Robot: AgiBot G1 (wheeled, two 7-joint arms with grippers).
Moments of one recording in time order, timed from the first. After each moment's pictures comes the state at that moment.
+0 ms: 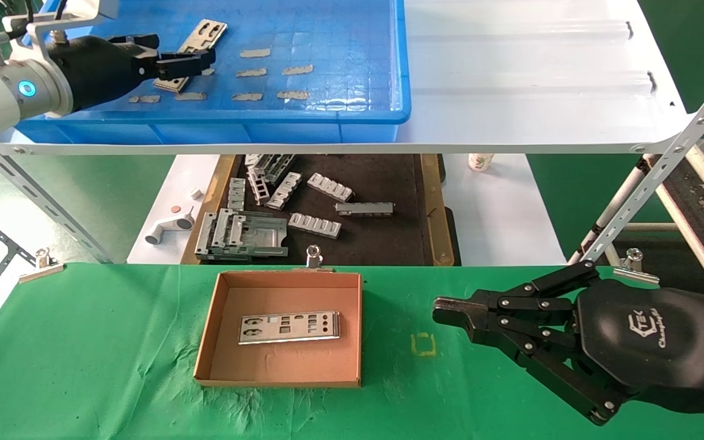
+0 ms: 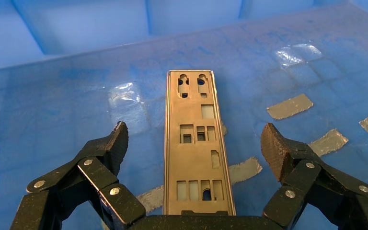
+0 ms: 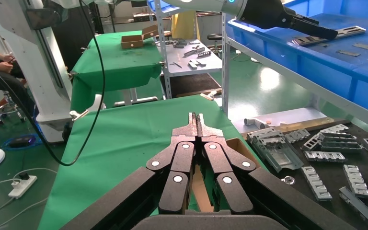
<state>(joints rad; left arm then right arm) -1.91 1.14 0.47 -0.01 1.25 0.74 0.02 1.11 -0.55 -0.44 1.24 -0.62 -1.42 0.10</state>
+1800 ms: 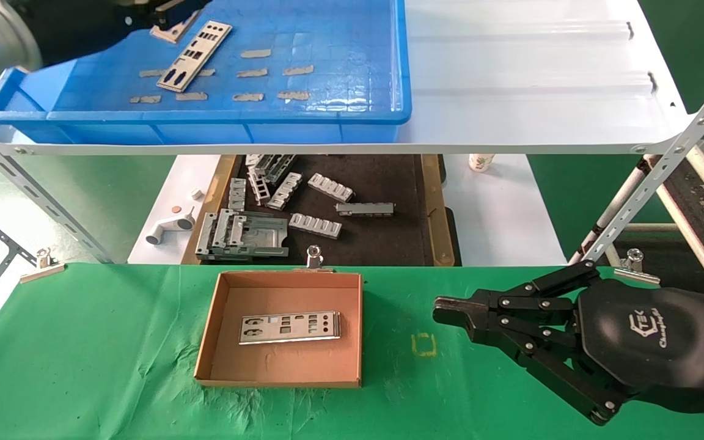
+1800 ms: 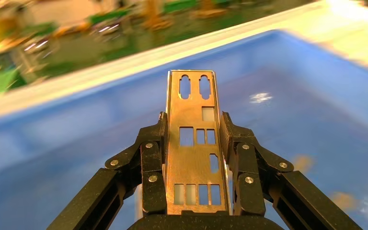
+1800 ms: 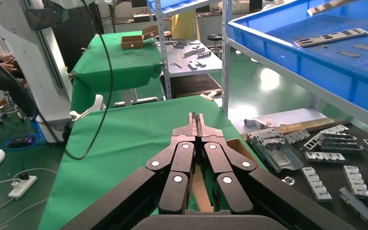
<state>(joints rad) -1.95 1.07 0.45 -0.10 1.21 1.02 0.12 1.11 -0.55 -0.44 1.24 -0.62 -1.42 0.10</state>
